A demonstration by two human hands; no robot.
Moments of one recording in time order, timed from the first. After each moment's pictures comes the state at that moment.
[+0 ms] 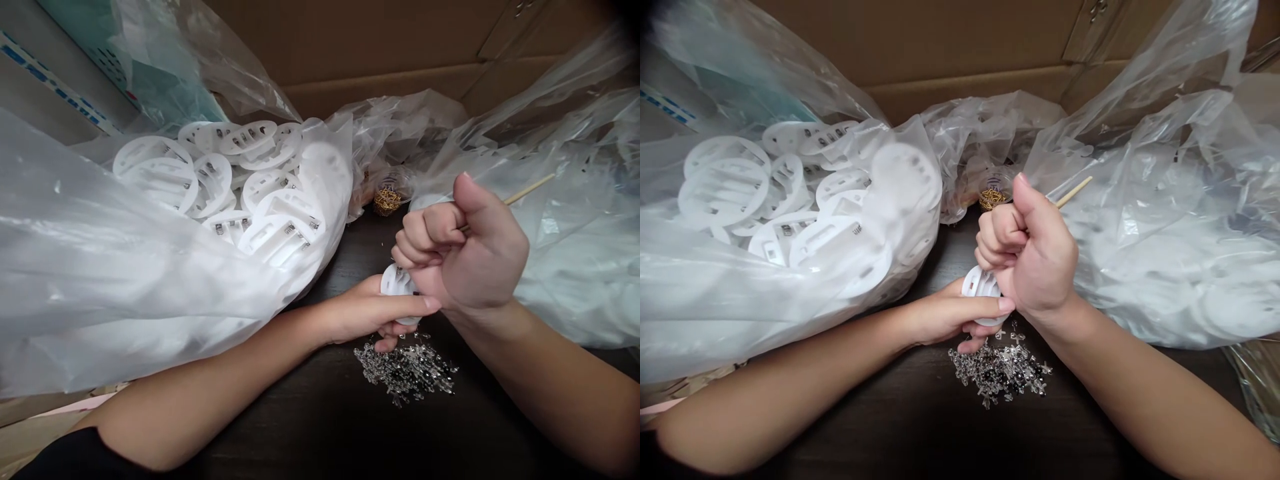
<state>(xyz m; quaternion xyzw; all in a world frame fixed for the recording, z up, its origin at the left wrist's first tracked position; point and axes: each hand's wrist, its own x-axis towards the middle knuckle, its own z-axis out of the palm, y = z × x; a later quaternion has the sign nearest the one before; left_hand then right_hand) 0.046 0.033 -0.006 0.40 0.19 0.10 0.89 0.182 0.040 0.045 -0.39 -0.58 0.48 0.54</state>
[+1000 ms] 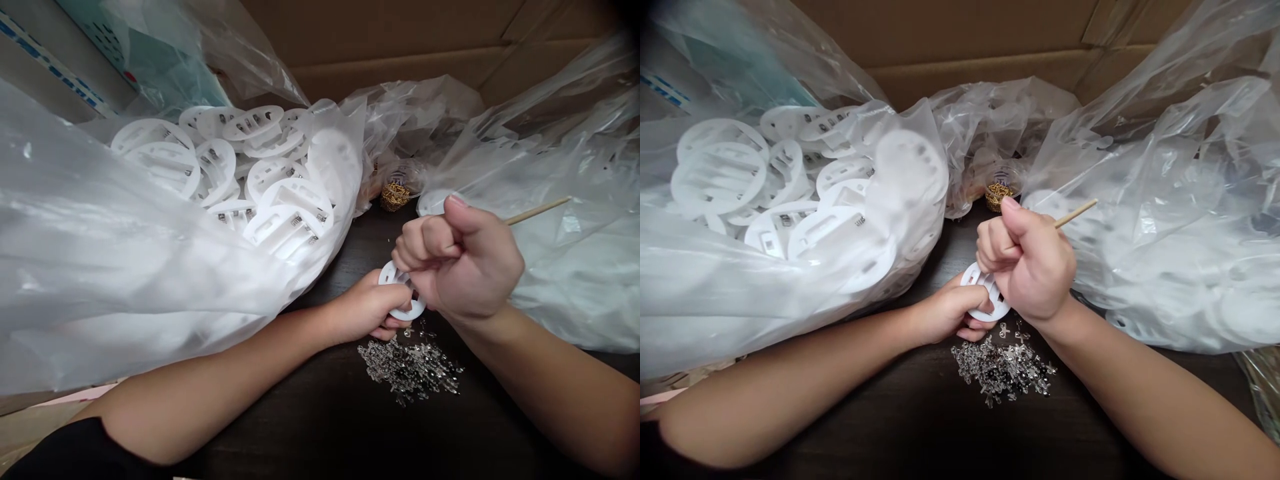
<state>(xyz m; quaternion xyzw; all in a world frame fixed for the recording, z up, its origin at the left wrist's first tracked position) 0.047 0.031 -0.011 0.34 0.24 0.13 0.90 0.169 0.035 0.030 -0.30 -0.44 0.59 0.61</state>
